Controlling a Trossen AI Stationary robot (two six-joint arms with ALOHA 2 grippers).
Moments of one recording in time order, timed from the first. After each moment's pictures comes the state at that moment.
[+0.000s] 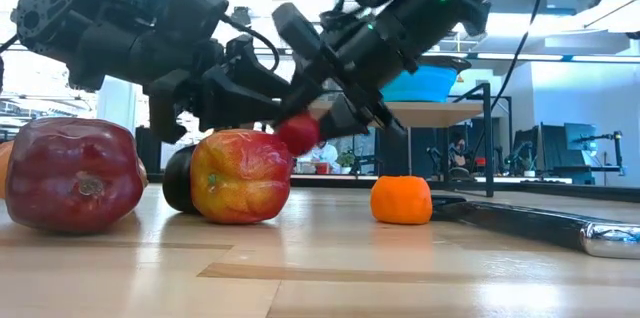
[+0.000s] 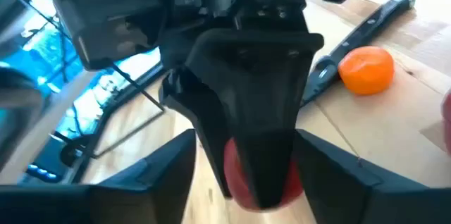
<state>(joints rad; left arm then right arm) -0.17 1.68 0.40 1.06 -0.23 0.58 0.24 1.96 1.14 0.09 0.48 0.97</state>
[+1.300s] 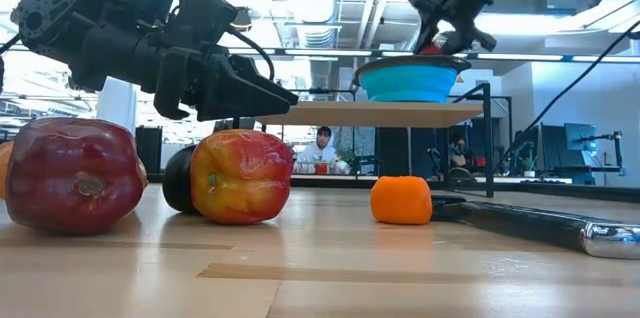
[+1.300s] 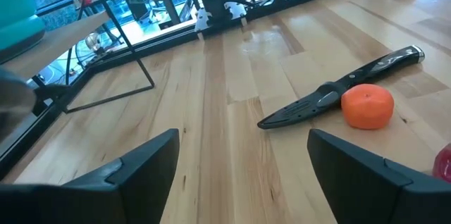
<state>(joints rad) -0.17 1.68 0.40 1.06 -0.24 0.28 -0.53 1.23 1.14 -0.60 0.31 0.60</state>
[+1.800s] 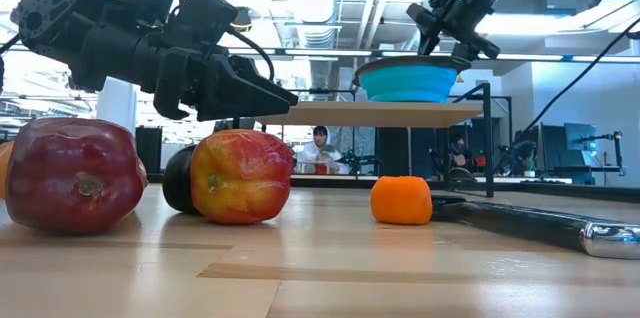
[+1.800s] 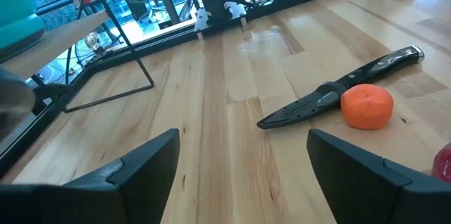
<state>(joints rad) -0.17 1.68 0.40 1.06 -0.24 0.28 -0.57 1.26 1.14 -0.66 0.29 0.59</state>
